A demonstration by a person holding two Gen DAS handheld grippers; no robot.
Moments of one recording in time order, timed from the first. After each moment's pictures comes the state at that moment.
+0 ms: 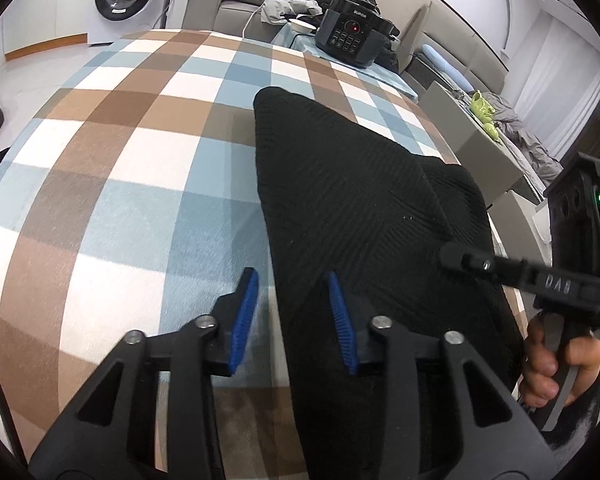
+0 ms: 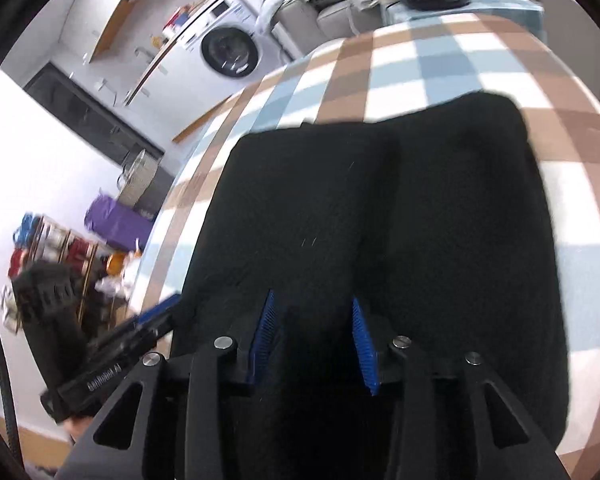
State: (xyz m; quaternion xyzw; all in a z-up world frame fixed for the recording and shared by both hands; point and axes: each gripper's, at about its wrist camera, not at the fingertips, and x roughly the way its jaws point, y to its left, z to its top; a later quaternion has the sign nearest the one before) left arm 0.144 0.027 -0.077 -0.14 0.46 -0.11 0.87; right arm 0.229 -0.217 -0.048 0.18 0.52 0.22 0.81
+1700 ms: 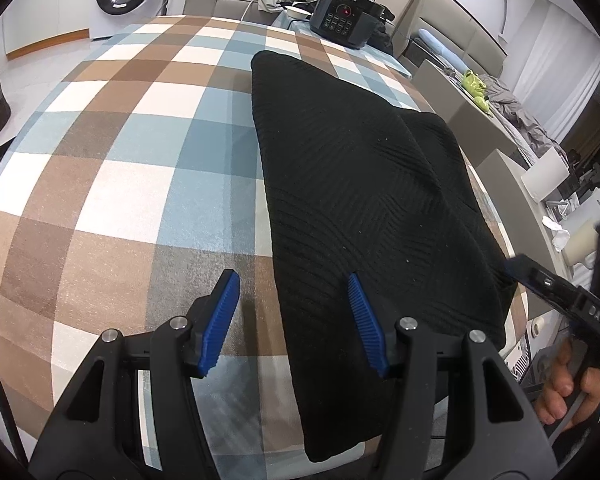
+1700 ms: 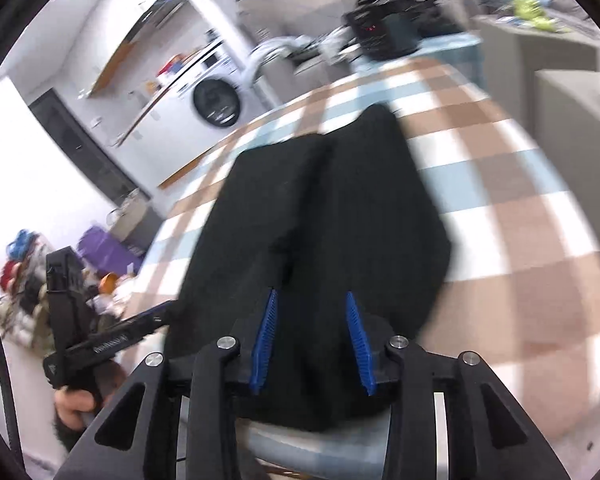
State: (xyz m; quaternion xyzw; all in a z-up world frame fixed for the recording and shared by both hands) left arm 0.056 0.017 -0.072 -0.13 0.48 -0.12 0.86; right arm 0.090 -0.263 -0.024 0.22 0.45 0.18 0.85
